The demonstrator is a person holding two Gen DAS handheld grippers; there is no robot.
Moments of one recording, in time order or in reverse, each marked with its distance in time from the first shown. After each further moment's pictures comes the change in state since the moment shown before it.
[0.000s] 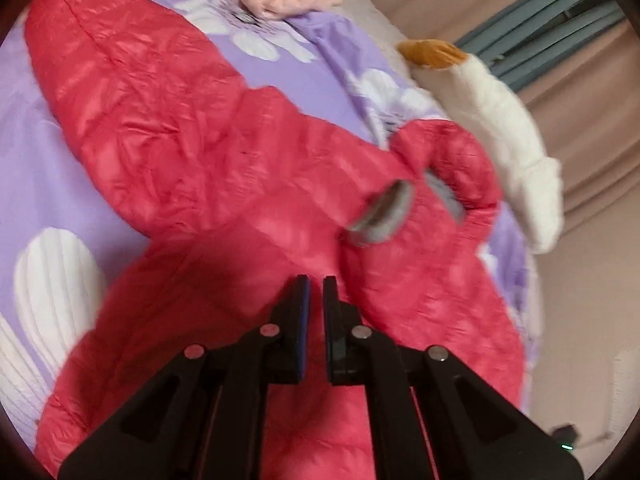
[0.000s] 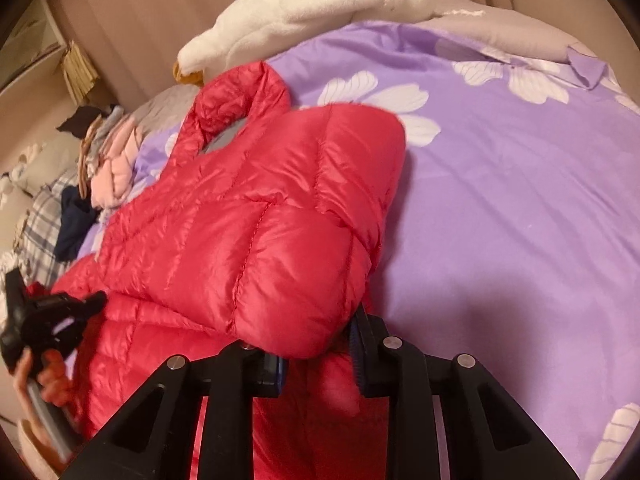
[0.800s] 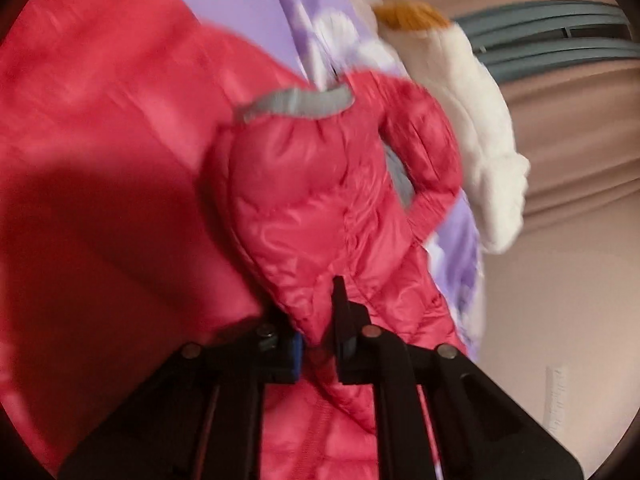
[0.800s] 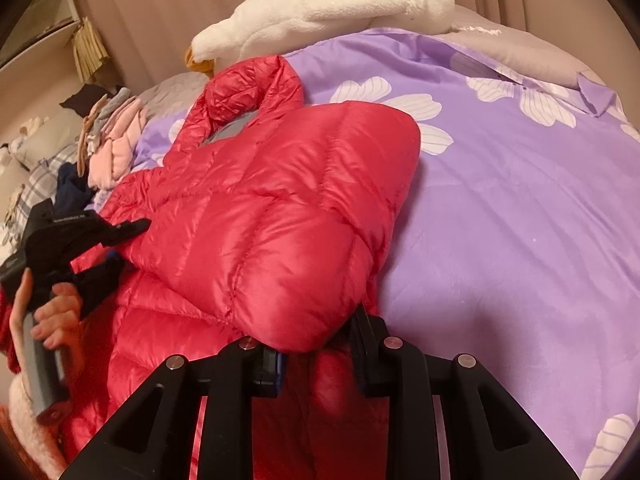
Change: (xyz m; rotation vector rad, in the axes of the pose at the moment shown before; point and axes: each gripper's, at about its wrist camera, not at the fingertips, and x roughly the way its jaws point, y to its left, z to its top) left arm 0.073 -0.043 0.004 -0.089 0.070 -0.124; right arm -0.005 0.005 0.000 -0.039 -0.023 0.003
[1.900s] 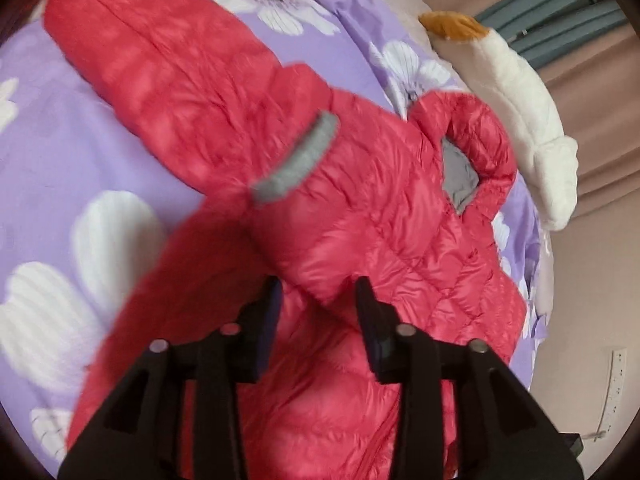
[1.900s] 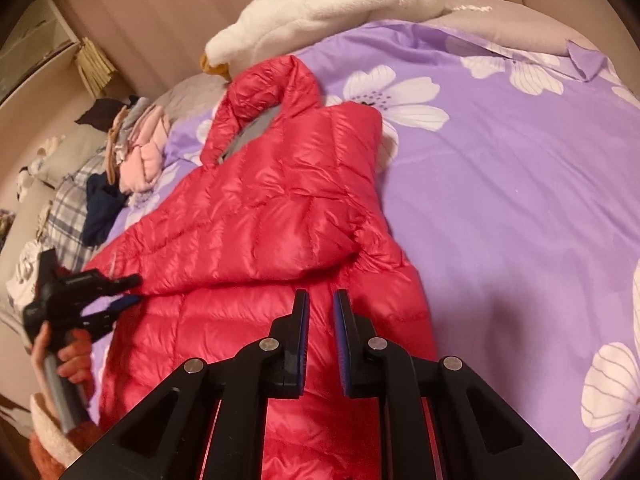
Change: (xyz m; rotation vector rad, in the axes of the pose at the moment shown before) left arm -0.109 0.022 -0.011 0.062 0.024 0.274; right arm -0.046 0.005 -0.010 0.107 0.074 0.088
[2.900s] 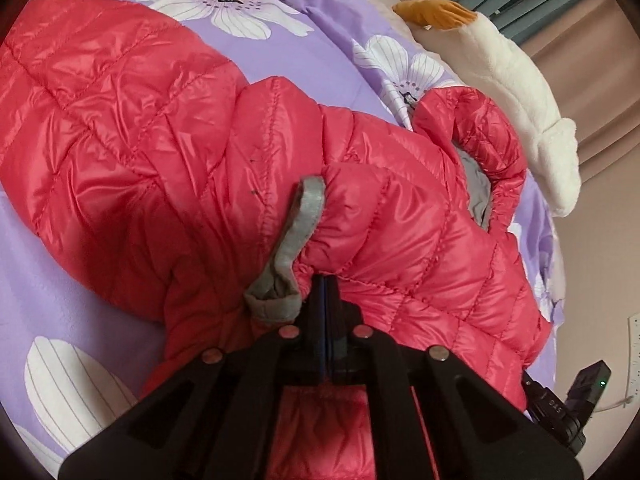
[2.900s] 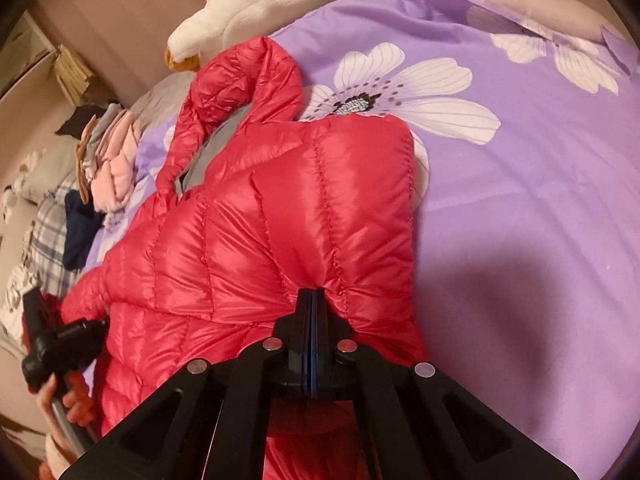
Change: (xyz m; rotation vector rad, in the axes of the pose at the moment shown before) left arm 0.074 0.023 0.040 0.155 -0.013 -0.054; right arm 0.091 -0.018 0.050 0.034 0.033 0.004
